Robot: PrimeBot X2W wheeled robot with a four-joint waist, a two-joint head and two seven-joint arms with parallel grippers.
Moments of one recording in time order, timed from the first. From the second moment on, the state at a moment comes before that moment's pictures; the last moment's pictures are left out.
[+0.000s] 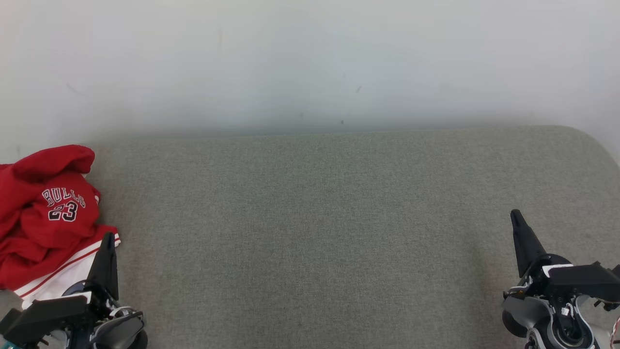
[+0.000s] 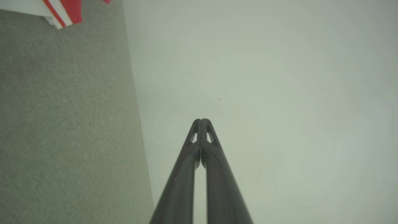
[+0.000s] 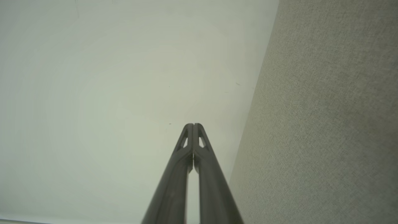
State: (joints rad) left arm -0.23 0.05 0.09 0.38 -1.61 -0.13 0.12; right arm -0.17 -0.05 -0.15 0.31 1.60 0.13 0.11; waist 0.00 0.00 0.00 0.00
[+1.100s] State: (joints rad) left arm -0.13 0.05 0.00 0.33 -1.45 -0.09 0.00; right arm -0.07 -0.04 -0.08 0.30 1.41 0.13 0.00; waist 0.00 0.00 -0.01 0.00
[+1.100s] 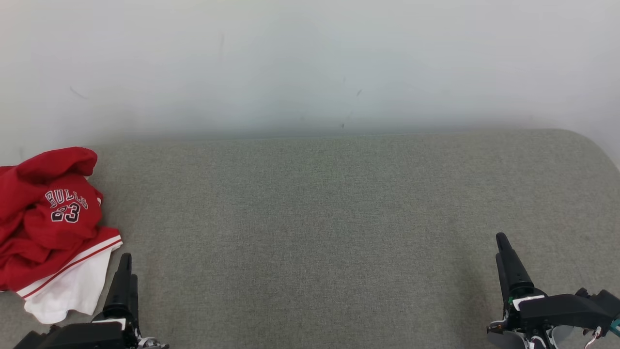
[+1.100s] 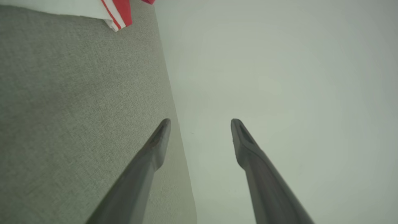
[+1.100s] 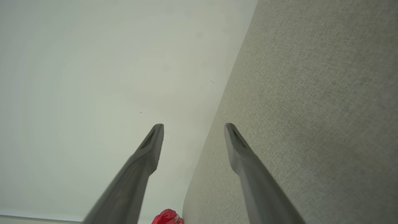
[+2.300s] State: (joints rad) left arm -0.13 0.18 -0.23 0.24 -0.98 0.04 -0.10; right arm -0.03 -0.04 -0.12 0.18 0.84 0.13 0.04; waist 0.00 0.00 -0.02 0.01
